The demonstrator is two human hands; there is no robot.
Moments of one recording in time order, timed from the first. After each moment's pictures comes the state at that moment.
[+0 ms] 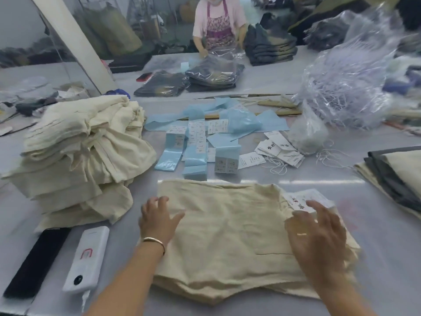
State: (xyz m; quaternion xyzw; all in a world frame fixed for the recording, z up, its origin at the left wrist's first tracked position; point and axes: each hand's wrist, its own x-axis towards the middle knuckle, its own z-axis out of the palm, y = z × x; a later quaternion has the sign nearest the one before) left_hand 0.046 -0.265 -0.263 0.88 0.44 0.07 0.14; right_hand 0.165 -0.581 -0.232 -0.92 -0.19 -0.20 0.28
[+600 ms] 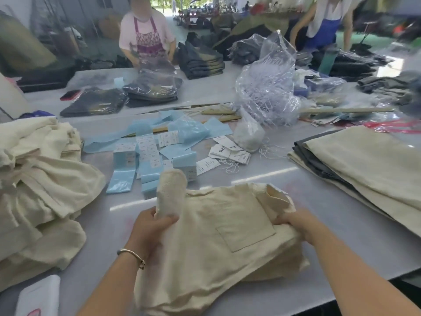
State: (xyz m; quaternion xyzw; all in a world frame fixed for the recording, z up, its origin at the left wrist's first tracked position) left_hand 0.069 -0.299 -0.204 0.71 0.29 0.06 0.64; right_hand 0.209 -0.635 -0.233 -0.84 0.19 0.23 0.46
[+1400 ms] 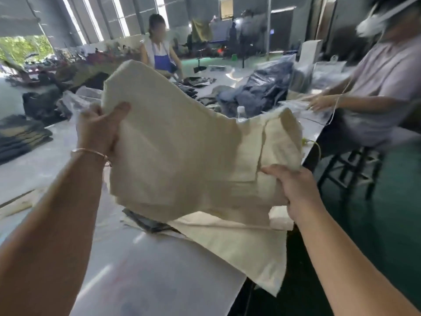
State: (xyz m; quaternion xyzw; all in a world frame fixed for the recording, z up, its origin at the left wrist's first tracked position) left_hand 0.426 -0.735 0.033 0.76 -0.08 0.21 0.62; right_hand 0.230 -1.031 -0.076 -0.57 0.24 -0.24 0.75
